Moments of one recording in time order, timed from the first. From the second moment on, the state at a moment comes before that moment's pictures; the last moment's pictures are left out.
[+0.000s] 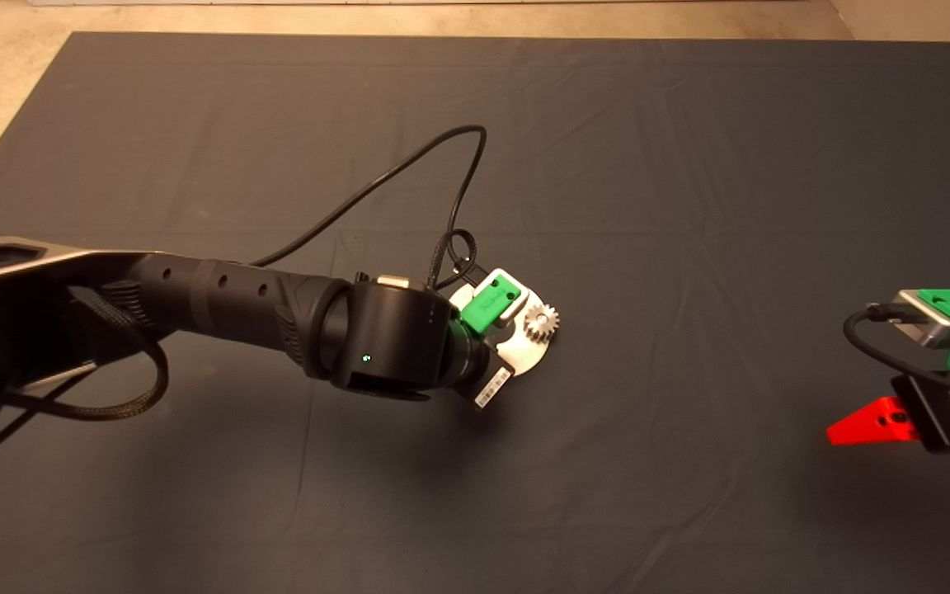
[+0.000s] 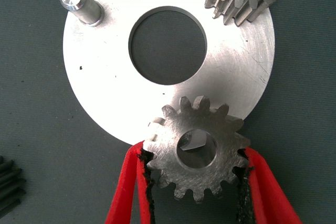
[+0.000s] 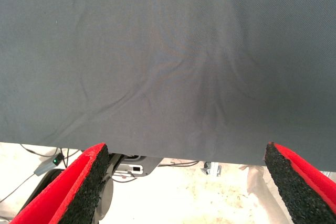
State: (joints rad) left arm -0.20 2.71 -0.82 0.90 1.53 -1.09; right arm 0.53 1.87 -0.42 -0.10 -1.47 1.47
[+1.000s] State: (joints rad) left arm -0.20 2.70 -0.82 0.90 1.53 -1.09; right arm 0.53 1.87 -0.42 -0.10 -1.47 1.47
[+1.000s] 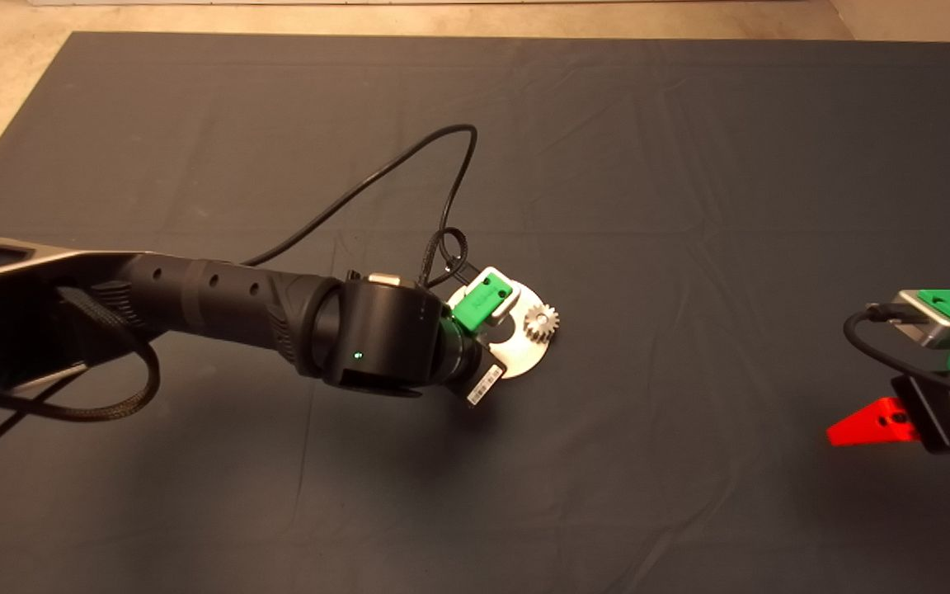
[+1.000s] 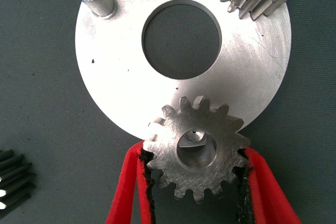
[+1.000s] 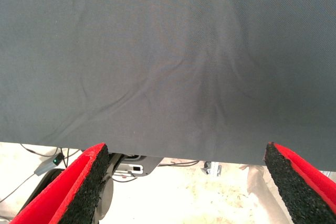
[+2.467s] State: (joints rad) left arm -0.18 2.70 -0.84 0.92 1.52 -1.09; right arm 0.53 1.87 -0.42 -0.10 -1.47 1.47
